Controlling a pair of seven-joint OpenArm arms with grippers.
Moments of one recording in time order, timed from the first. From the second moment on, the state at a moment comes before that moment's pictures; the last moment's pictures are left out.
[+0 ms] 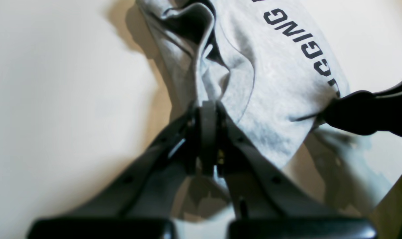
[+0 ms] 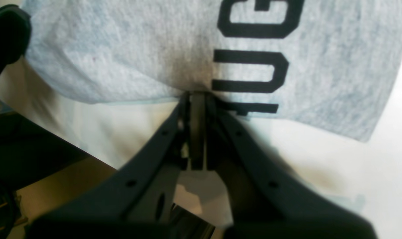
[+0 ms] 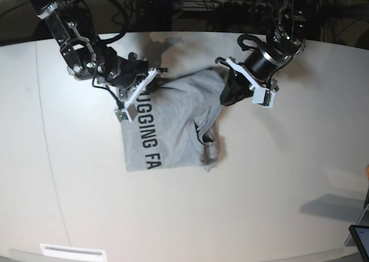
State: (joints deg) left arm 22.8 -15.8 -4.0 103.0 -30.4 -24.3 24.3; right arm -6.0 17.7 -26.7 107.7 39.4 -16.8 -56.9
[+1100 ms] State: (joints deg) left arm 23.7 -17.4 -15.4 99.7 -30.3 -23.6 24.2; right arm -6.9 17.5 -27.1 111.6 39.6 -16.7 -57.0
